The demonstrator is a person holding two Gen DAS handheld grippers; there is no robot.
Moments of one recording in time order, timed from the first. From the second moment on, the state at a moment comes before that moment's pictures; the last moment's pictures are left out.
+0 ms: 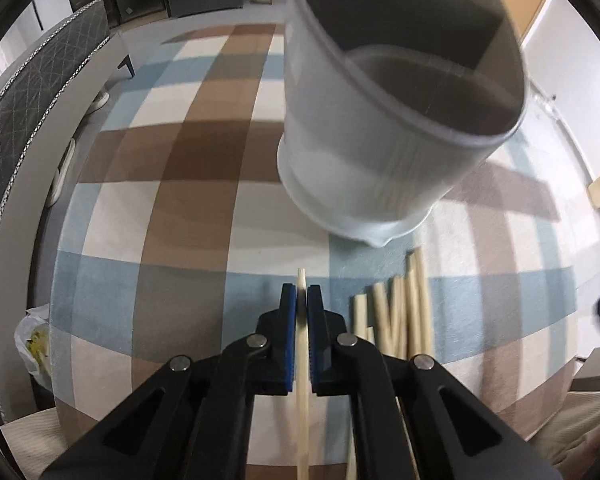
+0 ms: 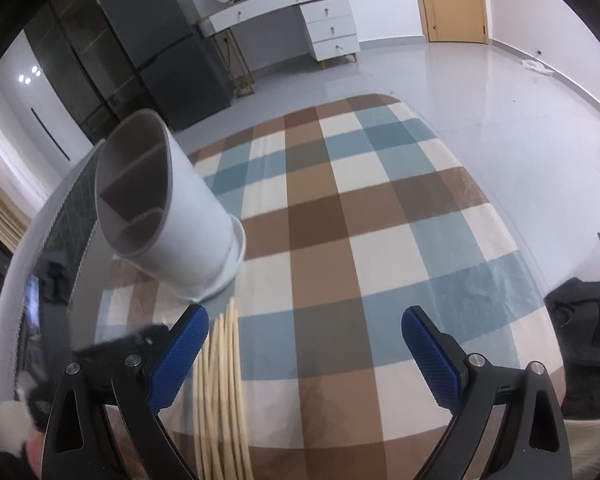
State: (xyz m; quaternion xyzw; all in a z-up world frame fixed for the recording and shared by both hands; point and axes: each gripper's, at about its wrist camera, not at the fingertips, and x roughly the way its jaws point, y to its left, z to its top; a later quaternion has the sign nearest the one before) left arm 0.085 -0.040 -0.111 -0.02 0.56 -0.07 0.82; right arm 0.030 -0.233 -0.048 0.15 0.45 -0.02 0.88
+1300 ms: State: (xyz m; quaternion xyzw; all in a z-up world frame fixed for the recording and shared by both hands) left arm 0.094 0.075 -0.053 -0.24 0.51 0.01 0.83; right arm 0.084 -0.102 -0.120 -0.05 0.56 0.07 0.82
